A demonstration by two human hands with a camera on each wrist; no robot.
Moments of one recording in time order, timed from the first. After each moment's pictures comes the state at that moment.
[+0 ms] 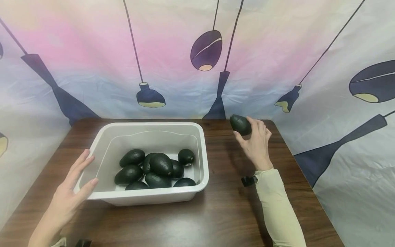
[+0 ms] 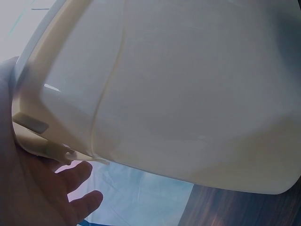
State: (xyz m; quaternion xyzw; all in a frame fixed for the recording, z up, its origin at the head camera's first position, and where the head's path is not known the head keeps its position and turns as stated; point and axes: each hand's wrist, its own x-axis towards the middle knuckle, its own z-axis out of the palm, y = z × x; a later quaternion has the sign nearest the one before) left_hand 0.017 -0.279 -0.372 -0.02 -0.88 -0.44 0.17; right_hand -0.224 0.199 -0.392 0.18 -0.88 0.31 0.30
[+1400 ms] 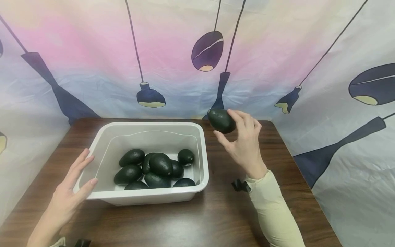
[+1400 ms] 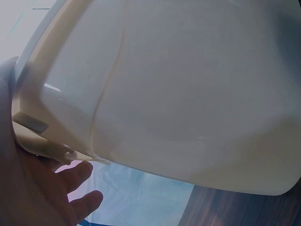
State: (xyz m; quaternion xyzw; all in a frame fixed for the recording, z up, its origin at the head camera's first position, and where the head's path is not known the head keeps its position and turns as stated) left_hand 0.017 -0.280 -0.374 -0.02 -0.88 -0.45 0.17; right_hand -0.179 0.143 -0.321 0.31 -0.81 0.33 0.37
